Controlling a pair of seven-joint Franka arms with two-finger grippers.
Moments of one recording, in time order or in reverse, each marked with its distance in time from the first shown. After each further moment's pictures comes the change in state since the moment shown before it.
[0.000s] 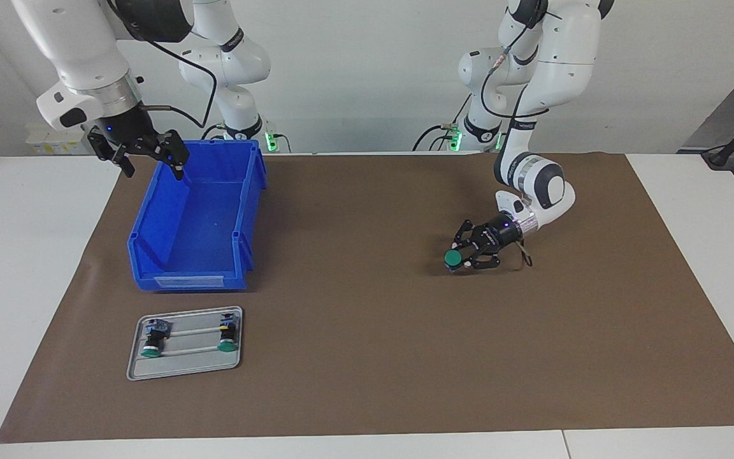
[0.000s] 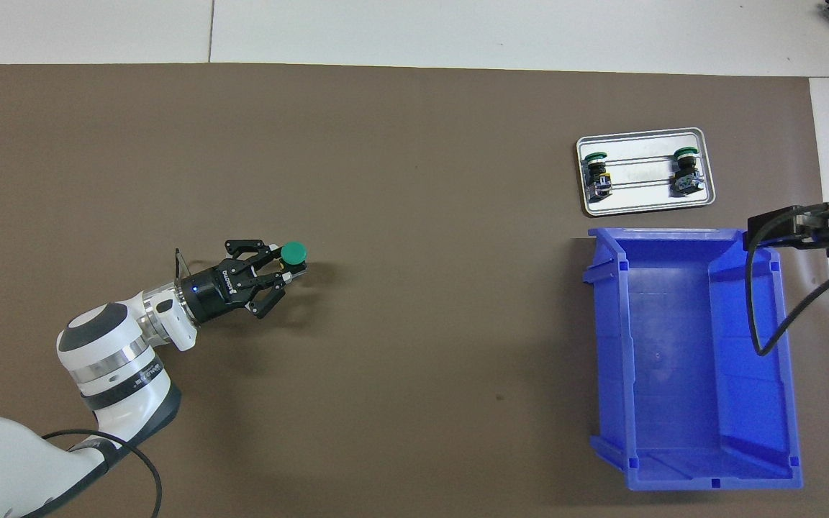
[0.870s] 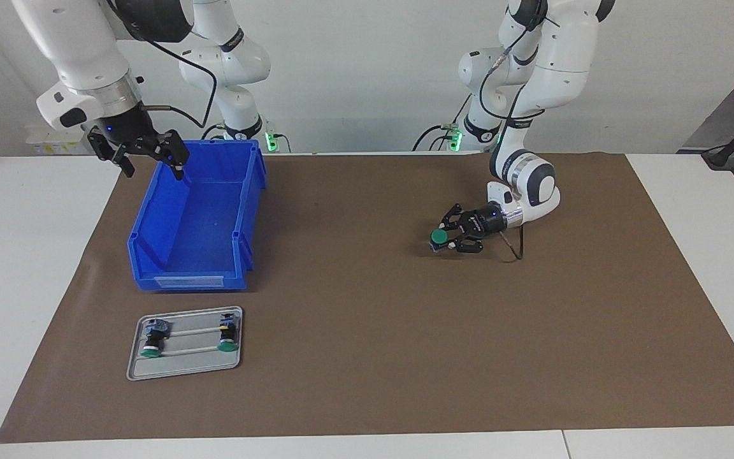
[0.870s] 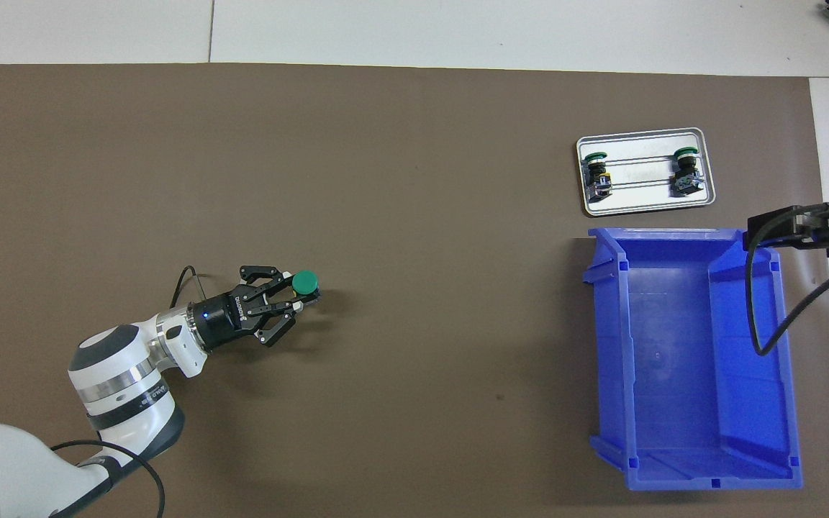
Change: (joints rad) left arm 0.000 0.000 0.000 -0.086 0.000 -0.141 0.039; right arm 0.000 0.000 0.000 0.000 0.000 0.000 0.000
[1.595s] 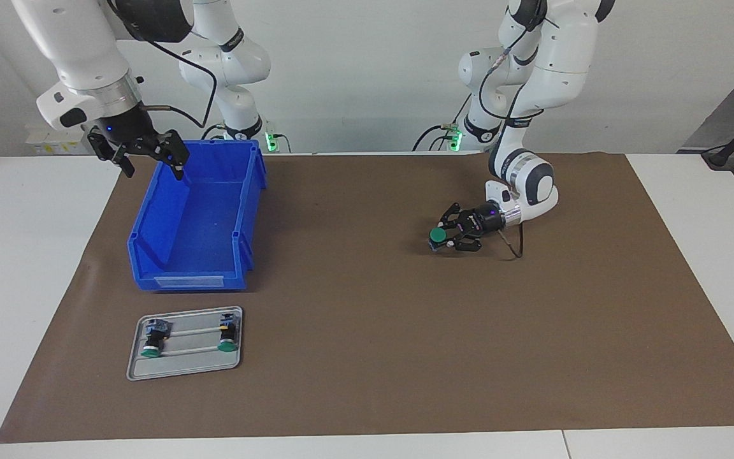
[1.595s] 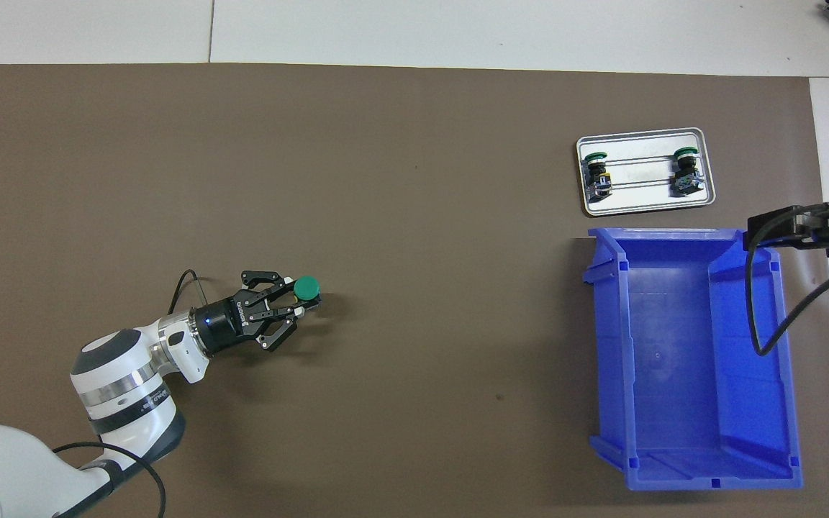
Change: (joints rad) left arm -0.003 0.000 -0.001 -0.018 0.001 0.001 0.040; right arm 0.000 0.000 0.000 0.000 0.000 0.000 0.000
